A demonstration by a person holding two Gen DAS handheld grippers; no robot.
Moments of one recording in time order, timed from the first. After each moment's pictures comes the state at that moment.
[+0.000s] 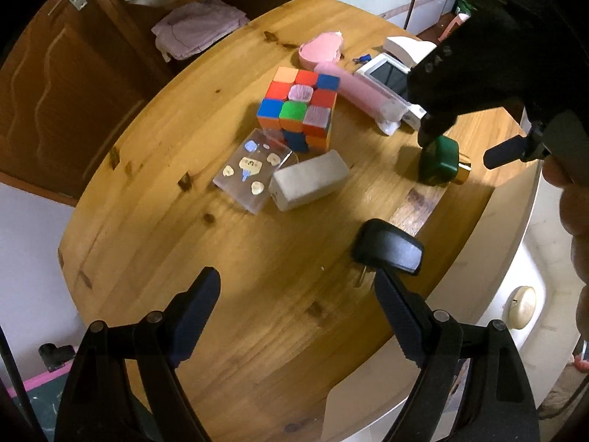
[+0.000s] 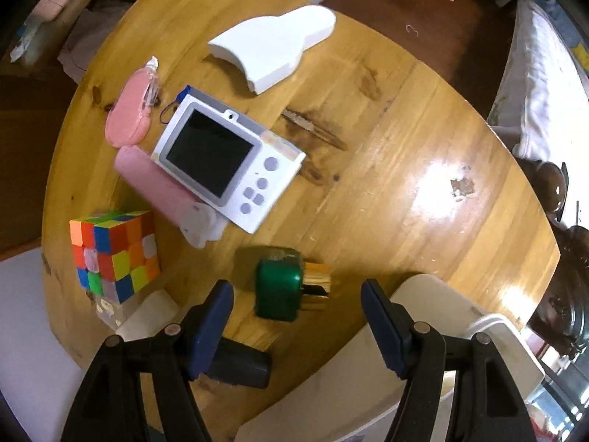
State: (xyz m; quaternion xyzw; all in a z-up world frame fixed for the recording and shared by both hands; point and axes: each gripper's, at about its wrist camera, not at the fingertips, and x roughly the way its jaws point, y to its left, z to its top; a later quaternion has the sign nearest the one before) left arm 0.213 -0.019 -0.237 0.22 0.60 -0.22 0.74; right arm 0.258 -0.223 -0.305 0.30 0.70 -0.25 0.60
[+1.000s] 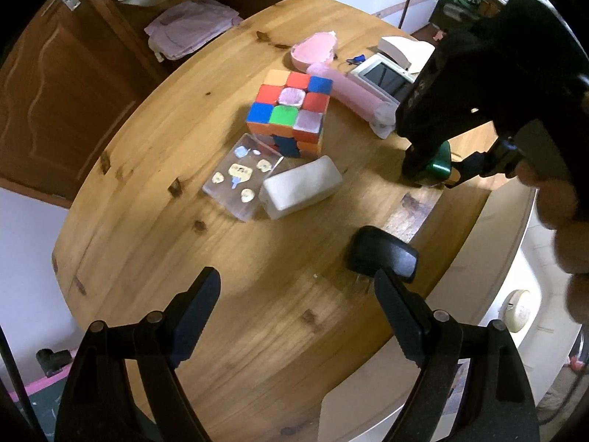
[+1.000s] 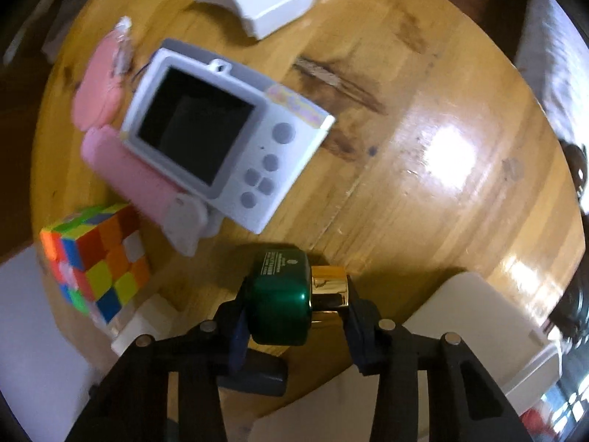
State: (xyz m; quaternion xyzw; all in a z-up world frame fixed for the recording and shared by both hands) left arm 0.218 -0.028 -0.238 0.22 0.60 -0.23 0.73; right arm 0.268 -0.232 -0.350 0.33 0.74 -0.19 0.55
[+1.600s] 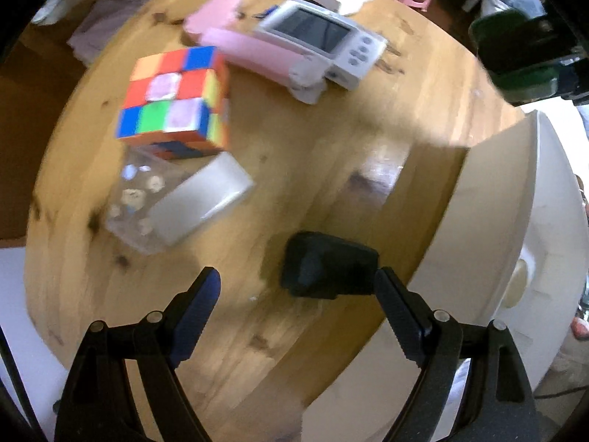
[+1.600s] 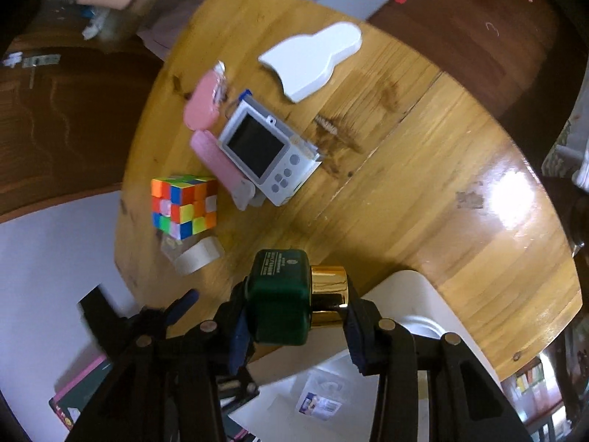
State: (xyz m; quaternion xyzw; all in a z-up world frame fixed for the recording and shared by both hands) left arm 0.218 -0.078 -0.280 0.27 0.64 -0.32 0.64; right arm 0.222 -0.298 -0.269 0.37 0.68 -0.05 0.62
